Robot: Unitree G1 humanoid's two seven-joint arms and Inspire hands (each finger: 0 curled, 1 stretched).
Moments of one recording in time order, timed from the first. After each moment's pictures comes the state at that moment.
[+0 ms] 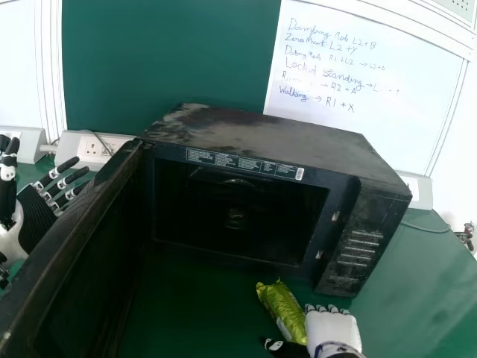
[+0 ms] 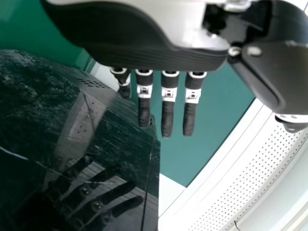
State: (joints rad) left arm -0.03 0.59 0.65 -0.30 -1.16 0.73 -0.27; right arm 0.26 -0.04 0.14 -0.78 -1.84 0.08 1.02
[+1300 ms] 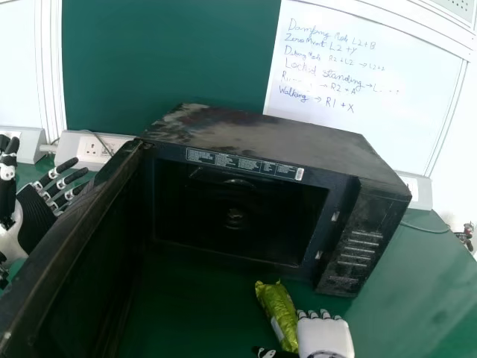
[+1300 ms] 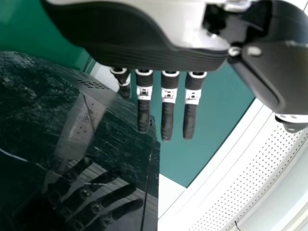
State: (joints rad) left arm -0.03 0.60 0.65 -0.30 -1.16 0.73 -0.27; right arm 0.33 -0.05 0.18 -0.78 -1.85 0.04 0.94
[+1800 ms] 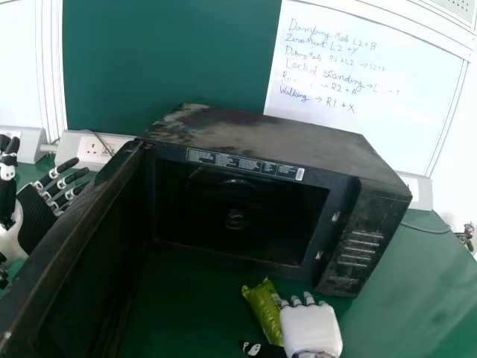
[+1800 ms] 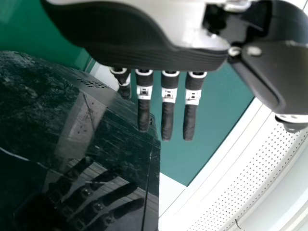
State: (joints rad) left arm -0.03 0.60 0.65 -0.30 -1.15 0.73 -0.28; right arm 0.31 -0.08 0.26 -0.81 -1.88 -0.02 0.86
